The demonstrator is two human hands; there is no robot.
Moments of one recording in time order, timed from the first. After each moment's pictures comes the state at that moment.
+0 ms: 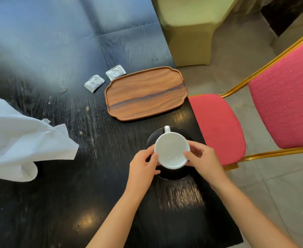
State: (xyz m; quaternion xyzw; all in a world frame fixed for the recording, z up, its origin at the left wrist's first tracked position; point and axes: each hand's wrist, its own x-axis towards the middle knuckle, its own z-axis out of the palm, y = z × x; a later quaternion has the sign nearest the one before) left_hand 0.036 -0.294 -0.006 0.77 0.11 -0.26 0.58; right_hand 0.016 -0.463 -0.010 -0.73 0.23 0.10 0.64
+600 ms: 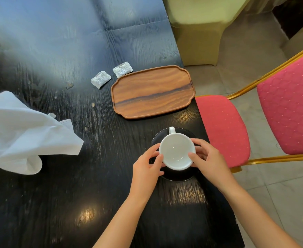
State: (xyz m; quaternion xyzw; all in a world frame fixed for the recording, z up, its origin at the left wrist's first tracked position) left_hand 0.030 -0.295 -0.008 0.77 0.13 -0.23 0.59; right_hand 0.018 -0.470 -0.009 -0.79 0.19 0.13 0.57
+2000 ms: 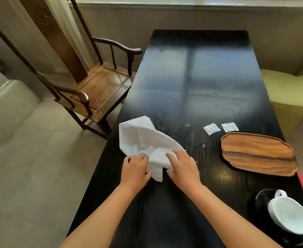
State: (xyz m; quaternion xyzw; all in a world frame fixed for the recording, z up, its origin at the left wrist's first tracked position) left_hand 0.060 0.081 0.044 1.00 0.02 -0.04 0.08; right_hand 0.099 -0.091 0.049 -0.97 -0.23 0.02 0.11
